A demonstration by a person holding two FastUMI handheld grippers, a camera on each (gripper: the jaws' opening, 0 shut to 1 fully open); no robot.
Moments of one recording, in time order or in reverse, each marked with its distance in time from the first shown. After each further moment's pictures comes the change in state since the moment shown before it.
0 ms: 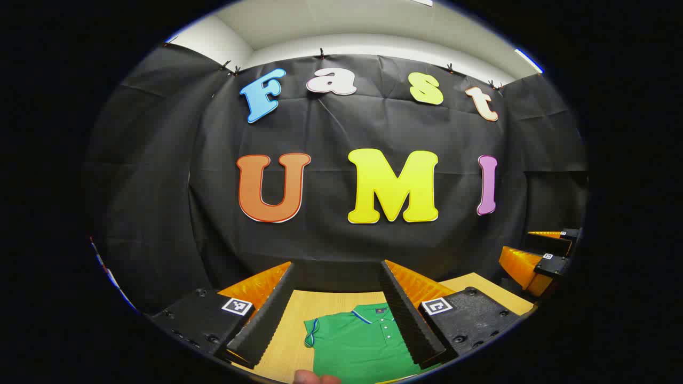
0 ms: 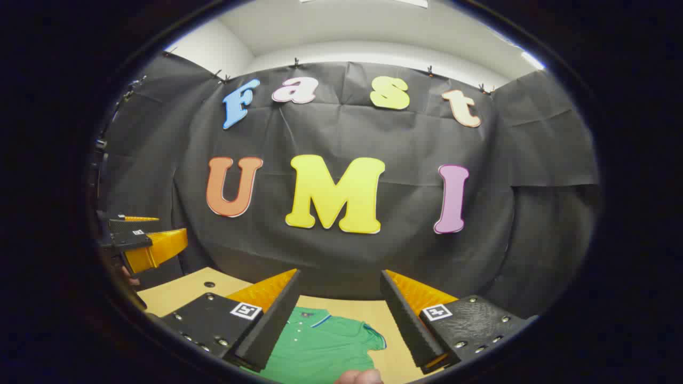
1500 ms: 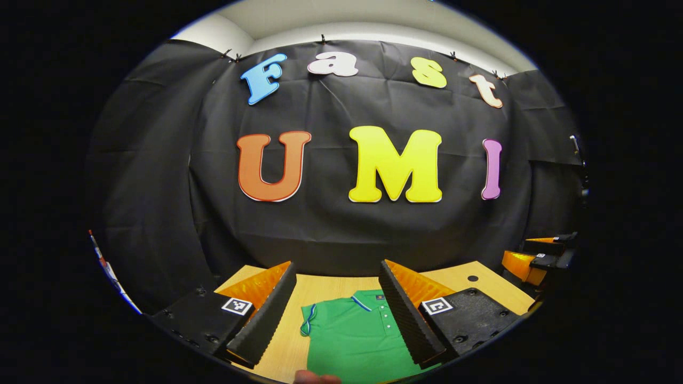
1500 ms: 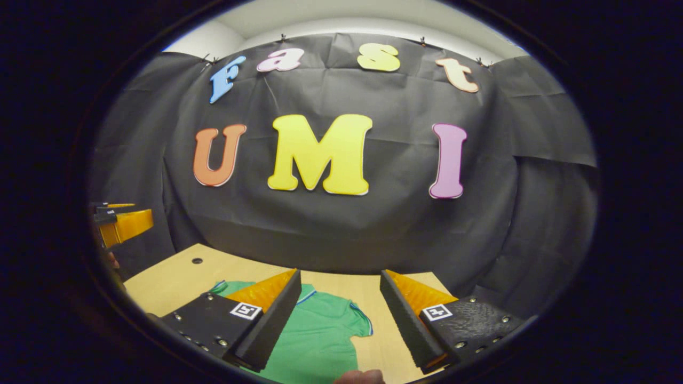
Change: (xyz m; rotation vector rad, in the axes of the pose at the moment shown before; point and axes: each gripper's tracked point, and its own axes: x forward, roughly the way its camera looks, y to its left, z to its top) left arm -0.004 -0.009 -0.037 -0.011 0.115 0.007; right arm 0.043 -0.067 -0.093 0.014 0.207 -0.001
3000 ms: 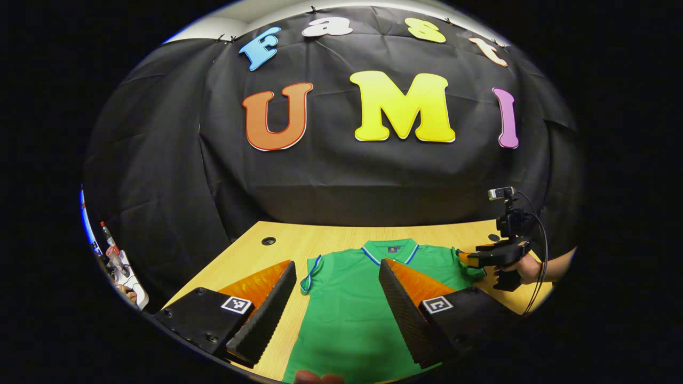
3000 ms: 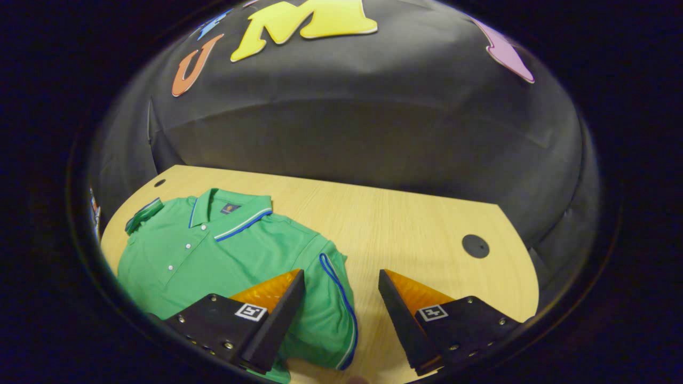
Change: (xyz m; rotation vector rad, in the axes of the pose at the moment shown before) left arm -0.015 -0.007 -0.088 0.050 0.236 0.137; right arm 0.250 -0.045 -0.245 -0.033 0.462 0.176
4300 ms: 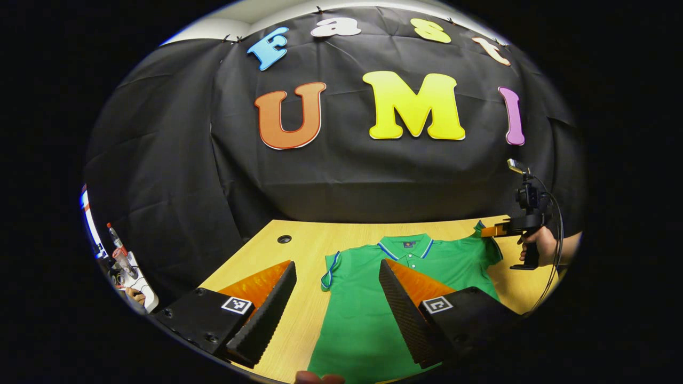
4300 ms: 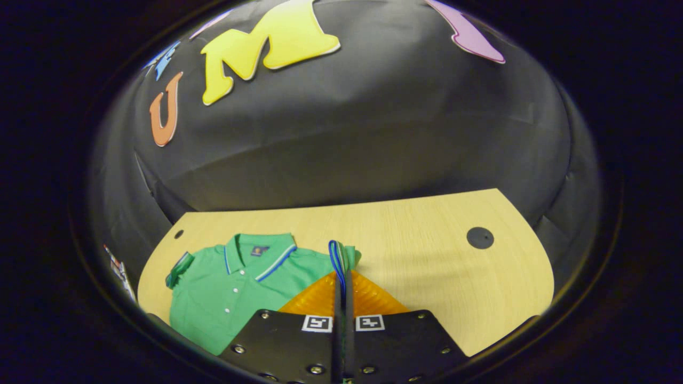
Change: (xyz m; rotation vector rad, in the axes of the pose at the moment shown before) left arm -0.008 0.033 -0.009 -0.005 -0.012 0.037; right arm -0.053 0.027 0.068 0.221 -0.048 0.045
